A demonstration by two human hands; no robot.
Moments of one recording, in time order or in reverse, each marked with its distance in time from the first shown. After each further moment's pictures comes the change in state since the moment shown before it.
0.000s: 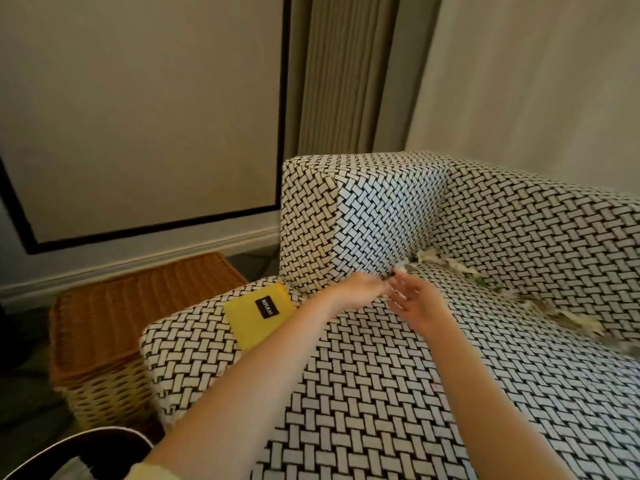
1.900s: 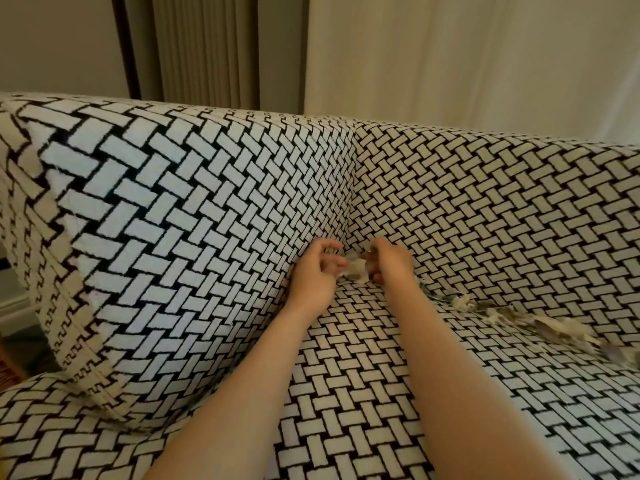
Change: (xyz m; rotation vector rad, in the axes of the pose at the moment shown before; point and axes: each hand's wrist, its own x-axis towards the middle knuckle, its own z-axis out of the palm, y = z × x) left_hand 0.236 0.003 0.058 -0.410 0.464 0.268; right_hand 0.215 -0.061 -0.088 -0.343 0.462 -0.278
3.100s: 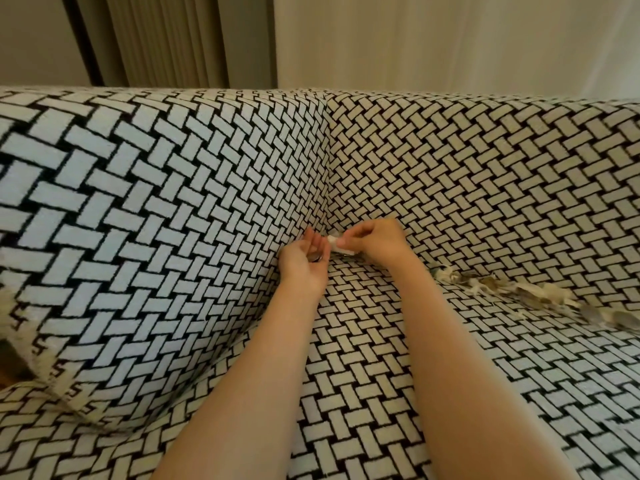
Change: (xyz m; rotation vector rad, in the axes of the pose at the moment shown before) left_hand 0.010 0.017 0.024 -1.181 0.237 -0.572; right_hand -0.001 -0.009 -0.027 -0.426 -0.285 -0.259
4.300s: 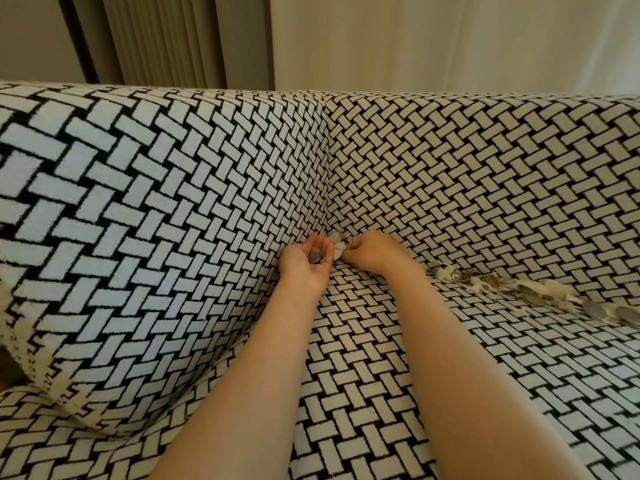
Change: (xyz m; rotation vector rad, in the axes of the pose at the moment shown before) left_hand 0.001 0.003 -0.003 0.000 -0.012 -0.089; right_hand 0.012 0.010 0.010 -0.645 -0.096 0.067
